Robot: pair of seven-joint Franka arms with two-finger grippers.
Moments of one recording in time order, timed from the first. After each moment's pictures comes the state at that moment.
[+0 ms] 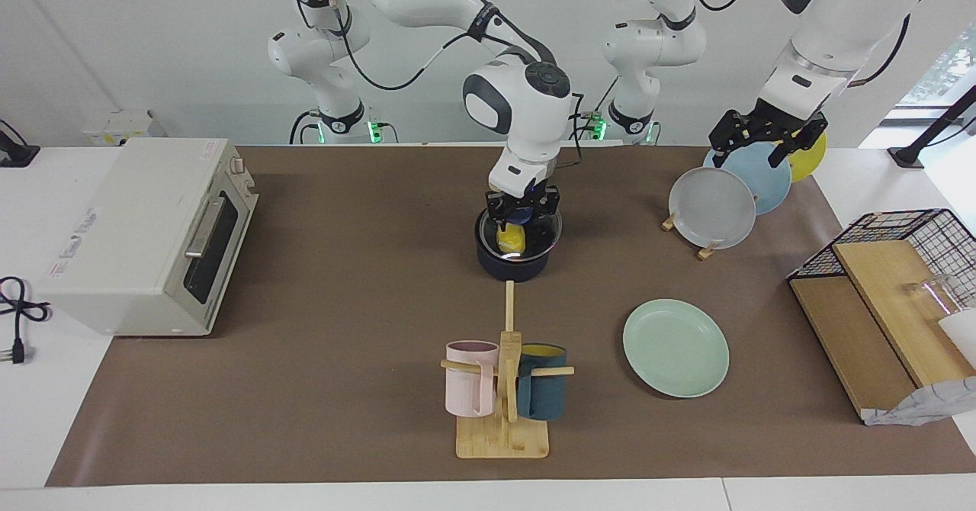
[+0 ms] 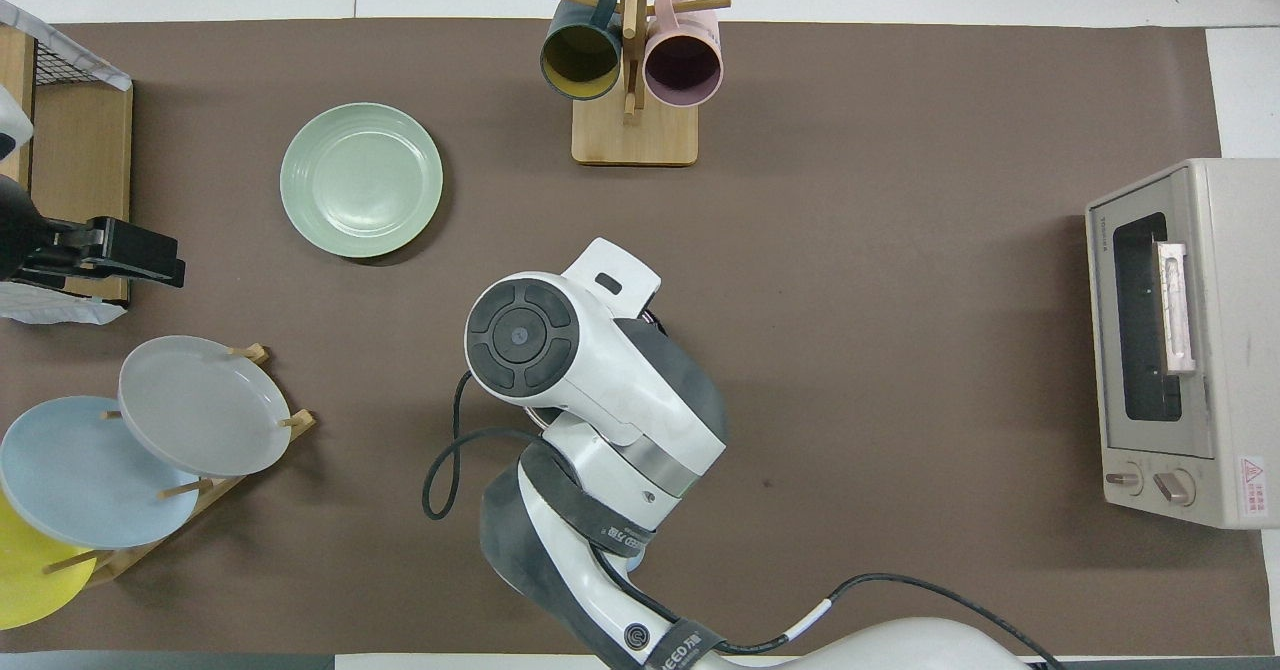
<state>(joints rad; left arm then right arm) -0.07 -0.02 -0.05 -1.58 -0.01 1.51 -0.04 0.68 0.40 0.08 -1.58 -0.12 1.96 0.66</state>
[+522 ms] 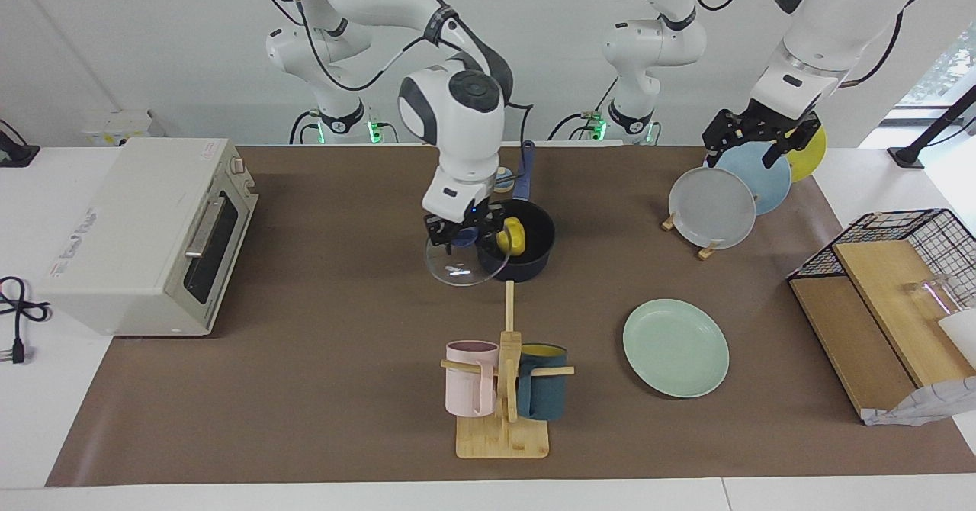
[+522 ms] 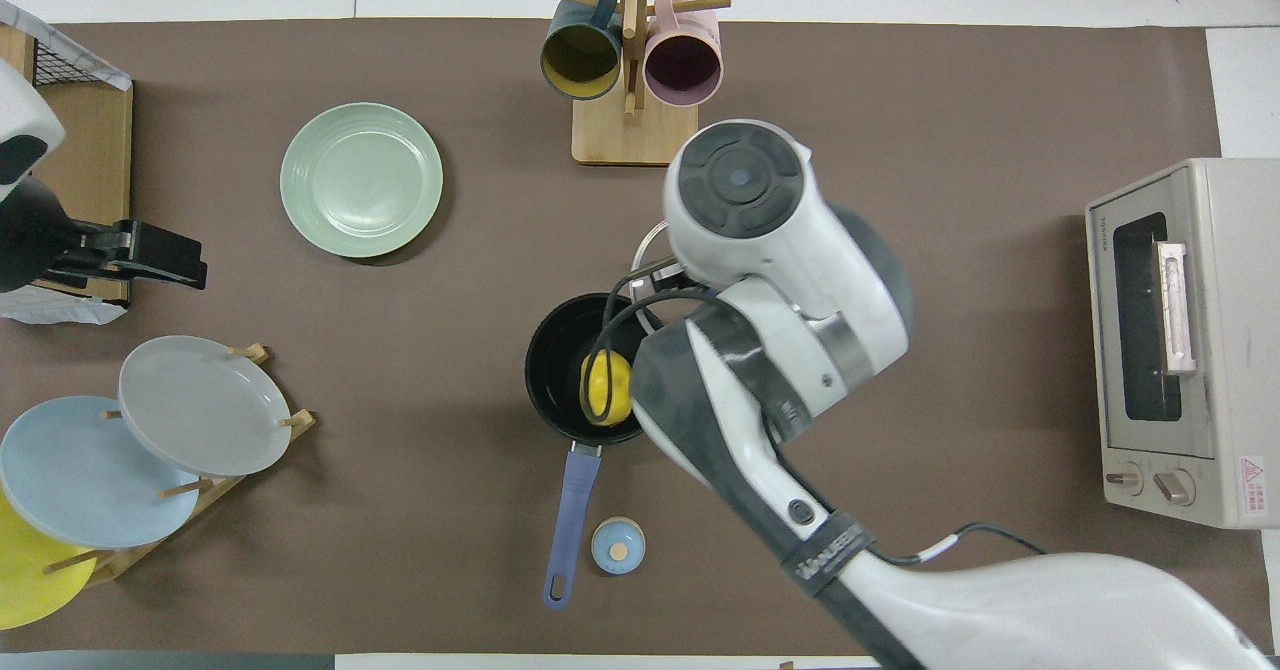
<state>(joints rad) -0.11 -0.02 -0.07 -1.58 -0.01 1.52 -0.08 0.41 0.34 0.07 -1.59 -0.12 1.92 0.20</state>
